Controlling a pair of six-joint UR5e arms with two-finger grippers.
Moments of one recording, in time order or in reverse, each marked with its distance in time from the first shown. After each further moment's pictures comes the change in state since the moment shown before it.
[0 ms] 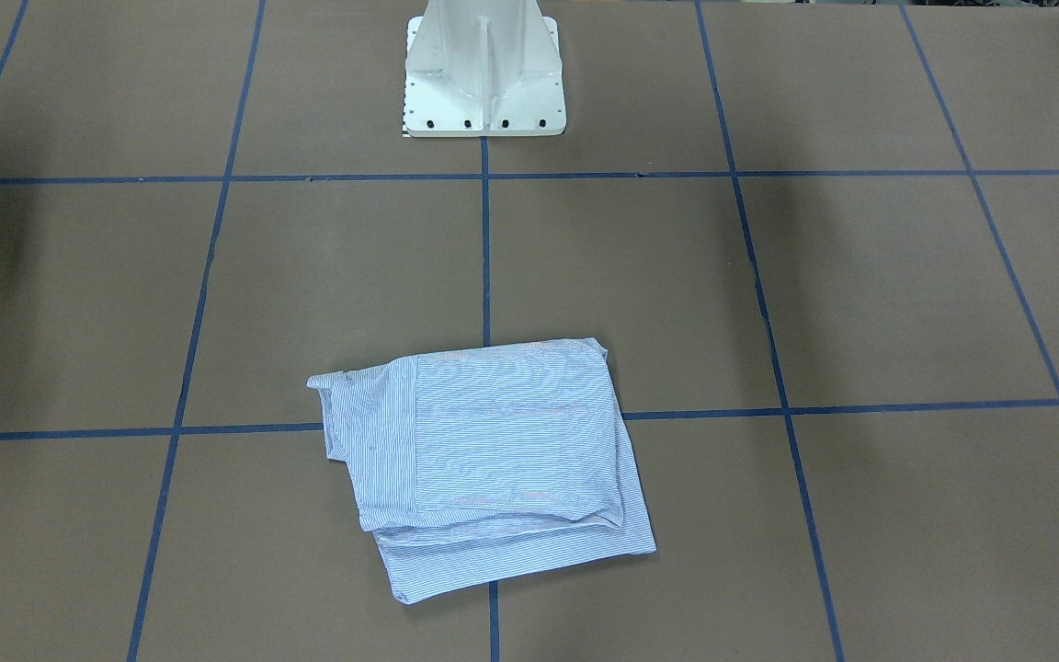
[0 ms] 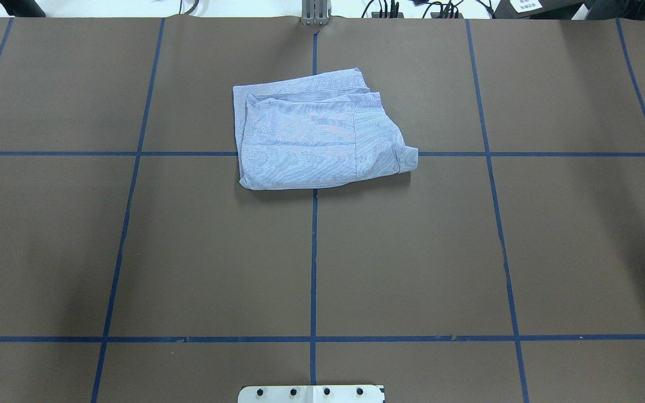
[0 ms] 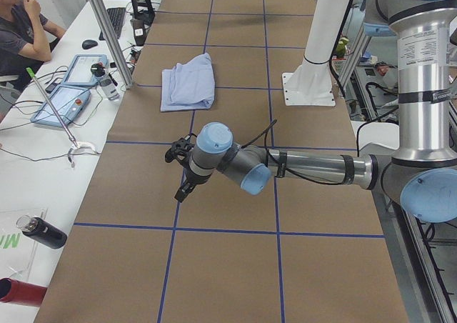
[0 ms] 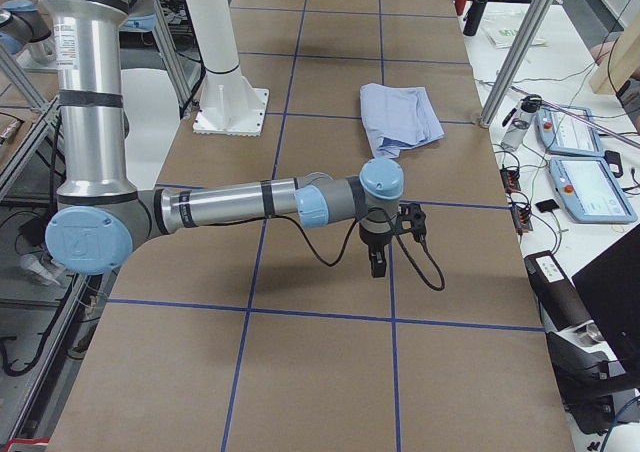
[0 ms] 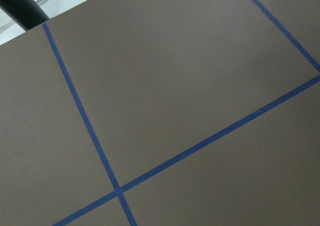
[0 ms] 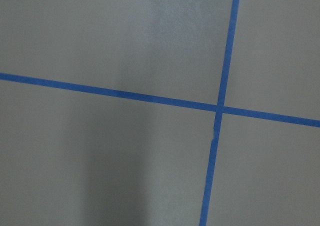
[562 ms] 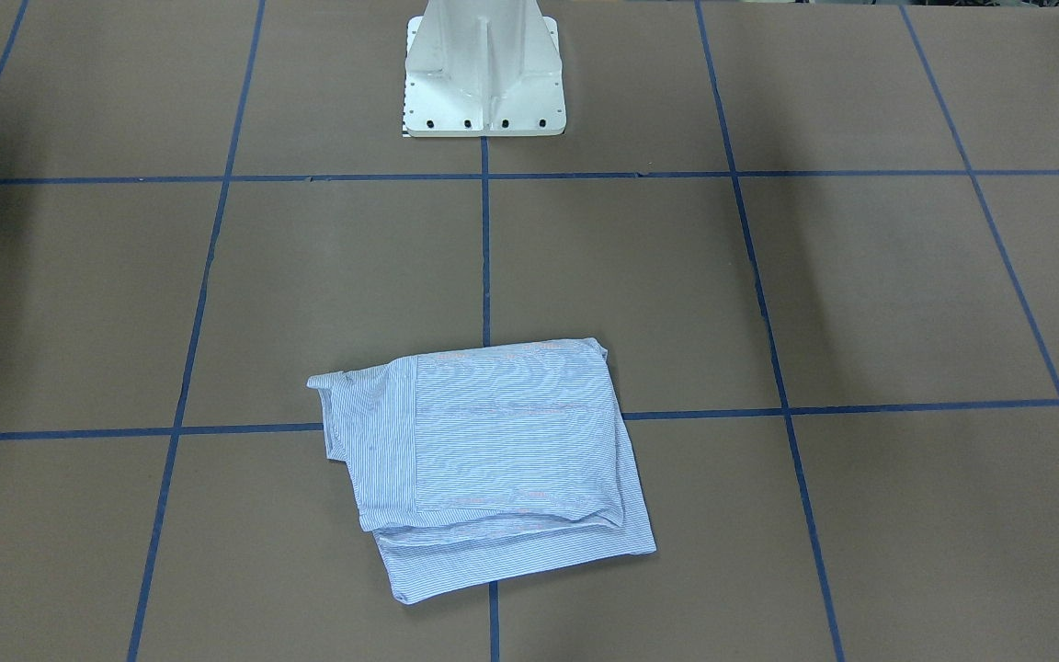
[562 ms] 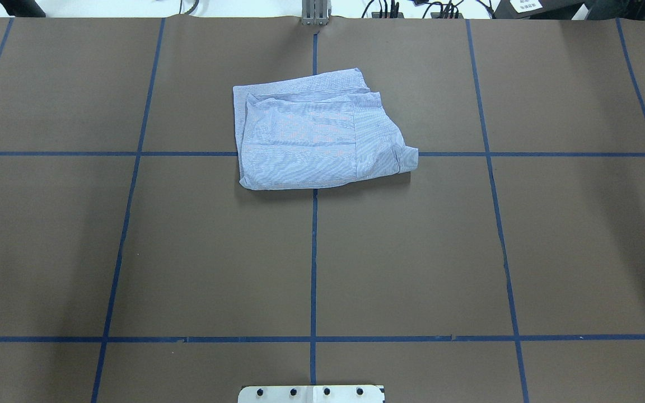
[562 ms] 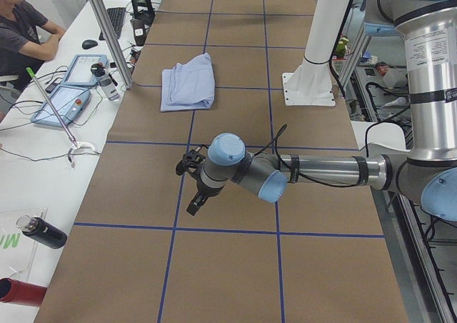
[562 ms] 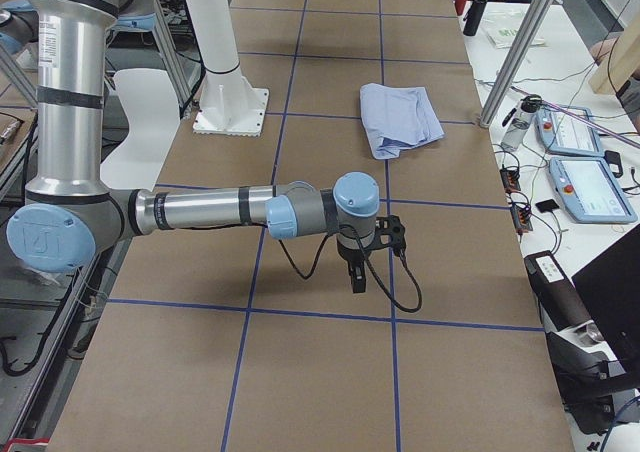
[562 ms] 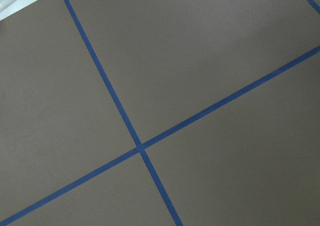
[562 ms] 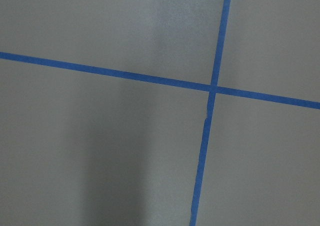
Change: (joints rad) left arm -0.025 0.074 -0.033 0.029 -0.009 0.065; right arm 0.021 -0.055 0.042 -0.007 0.010 -0.034
